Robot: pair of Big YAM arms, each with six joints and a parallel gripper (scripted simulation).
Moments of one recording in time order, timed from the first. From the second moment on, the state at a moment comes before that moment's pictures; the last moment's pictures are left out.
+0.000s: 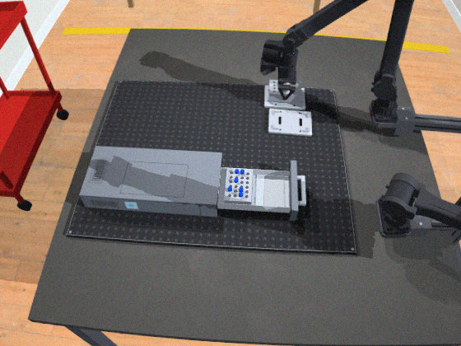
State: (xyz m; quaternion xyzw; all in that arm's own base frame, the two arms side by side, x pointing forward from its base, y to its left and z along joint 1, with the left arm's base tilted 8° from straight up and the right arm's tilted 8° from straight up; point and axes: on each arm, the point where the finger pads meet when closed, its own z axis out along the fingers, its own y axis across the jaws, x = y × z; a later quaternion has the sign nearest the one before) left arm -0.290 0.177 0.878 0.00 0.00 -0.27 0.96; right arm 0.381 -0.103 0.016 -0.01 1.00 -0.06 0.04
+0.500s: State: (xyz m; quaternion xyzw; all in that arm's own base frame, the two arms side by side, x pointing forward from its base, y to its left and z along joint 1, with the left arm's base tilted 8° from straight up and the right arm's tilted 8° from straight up) left arm -0.290 0.177 0.878 0.00 0.00 -0.27 0.96; right arm 0.381 -0.103 0.016 -0.01 1.00 -0.06 0.04
